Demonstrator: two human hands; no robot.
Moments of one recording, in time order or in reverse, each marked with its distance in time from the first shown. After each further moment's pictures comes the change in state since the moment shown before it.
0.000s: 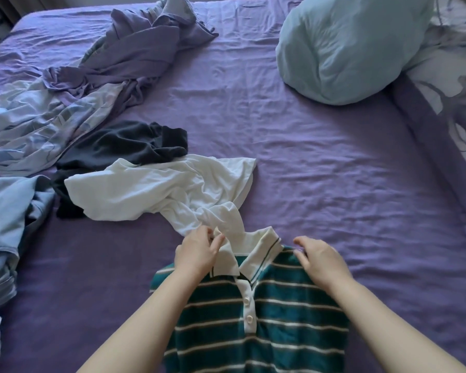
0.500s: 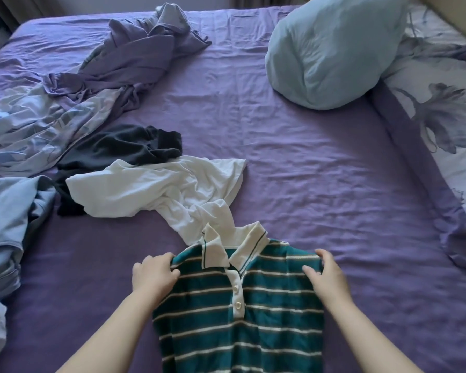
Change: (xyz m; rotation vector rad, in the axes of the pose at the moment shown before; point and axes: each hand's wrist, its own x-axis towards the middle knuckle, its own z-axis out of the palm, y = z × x) left_hand -0.051 -0.053 -0.030 0.458 -0.074 -0.089; right_hand -0.062 0.028 0.009 0.465 0.106 0.434
